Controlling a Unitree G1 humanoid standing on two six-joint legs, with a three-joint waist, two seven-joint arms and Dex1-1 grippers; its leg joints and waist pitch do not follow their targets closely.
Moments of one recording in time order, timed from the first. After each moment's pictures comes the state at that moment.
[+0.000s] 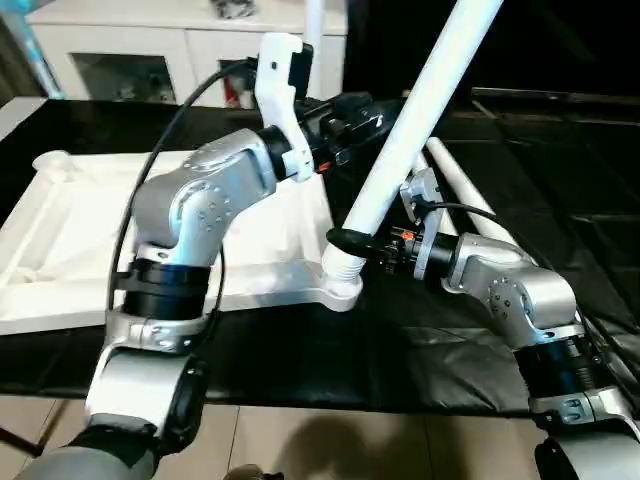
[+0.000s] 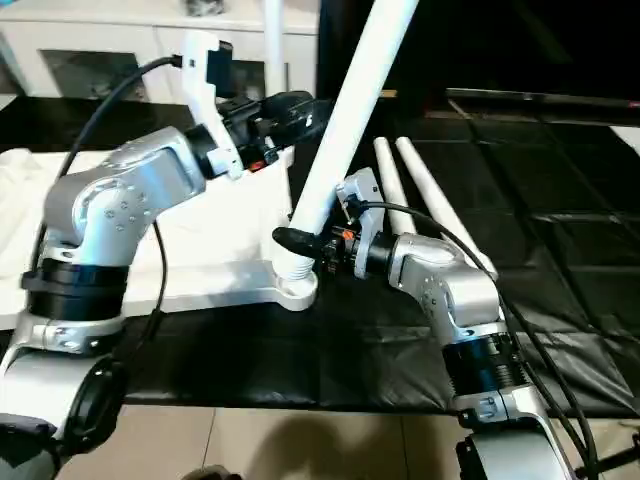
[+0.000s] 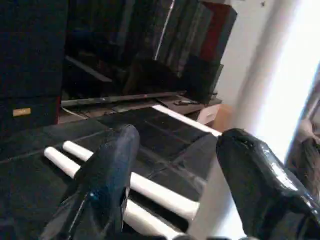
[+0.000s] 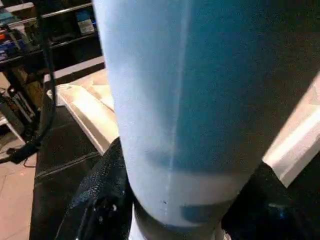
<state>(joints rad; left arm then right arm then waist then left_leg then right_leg) -0.87 0.19 0.01 0.10 -0.58 0.73 -0.54 -0.57 -0.27 0.10 0.26 0.41 0.53 0.85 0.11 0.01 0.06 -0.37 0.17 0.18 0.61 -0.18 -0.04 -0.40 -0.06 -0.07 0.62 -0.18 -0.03</state>
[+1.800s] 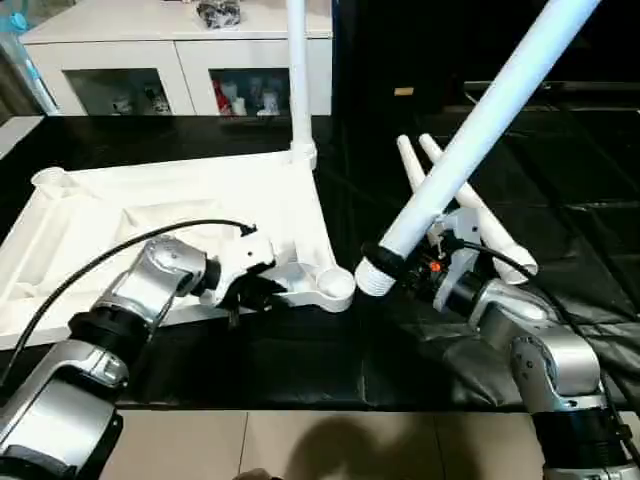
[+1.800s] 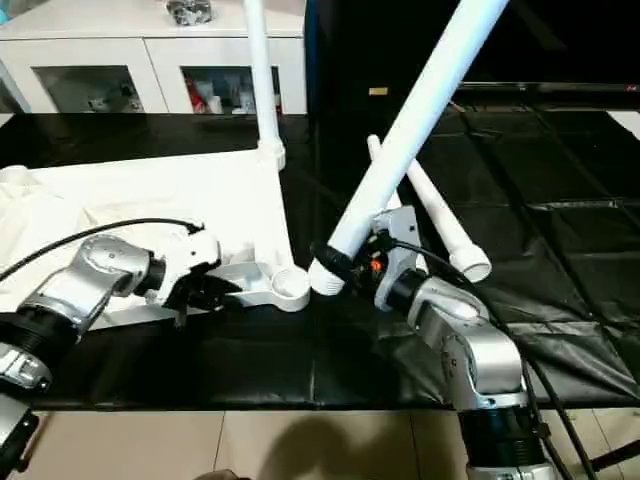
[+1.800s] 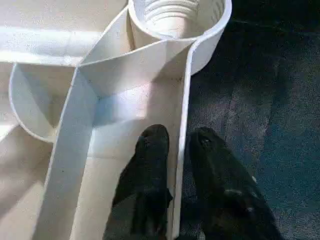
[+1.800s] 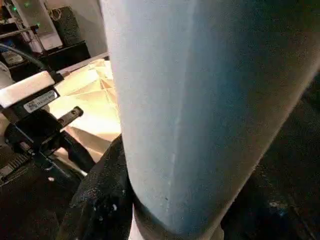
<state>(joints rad) -0.72 0.50 -0.43 0.77 -0.05 0.08 -1.20 -0.30 -0.25 0.01 0.01 0.39 0.49 0.64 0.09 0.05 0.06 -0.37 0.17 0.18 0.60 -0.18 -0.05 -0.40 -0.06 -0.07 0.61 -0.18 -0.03</state>
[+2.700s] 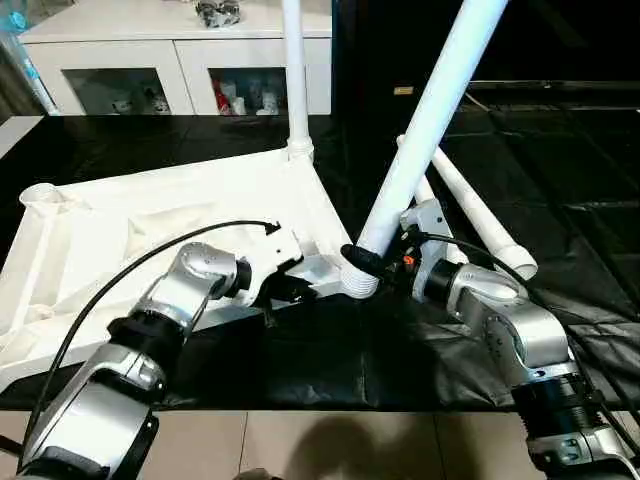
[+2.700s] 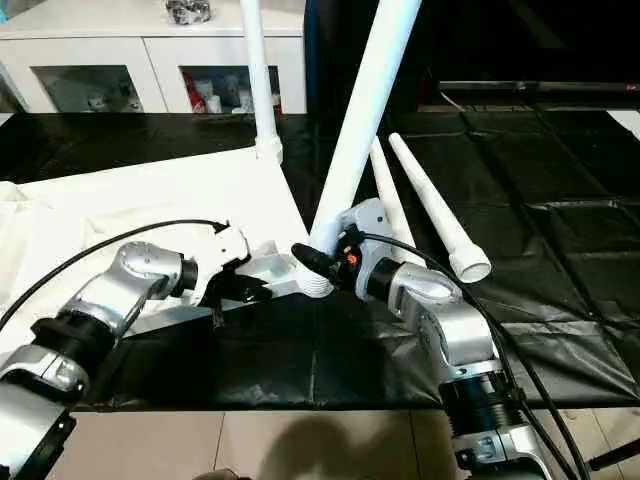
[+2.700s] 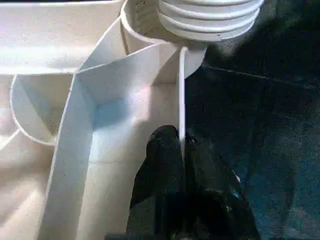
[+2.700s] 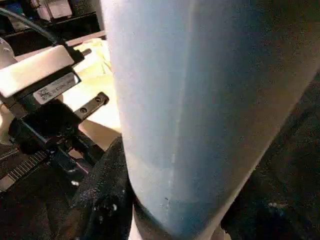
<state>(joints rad) -0.71 0.37 -0.37 0.75 -0.01 0.10 -1.07 -0.43 -0.25 0.11 0.18 0.31 0.43 0.68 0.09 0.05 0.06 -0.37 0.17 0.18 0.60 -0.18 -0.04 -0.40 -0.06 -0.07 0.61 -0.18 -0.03</state>
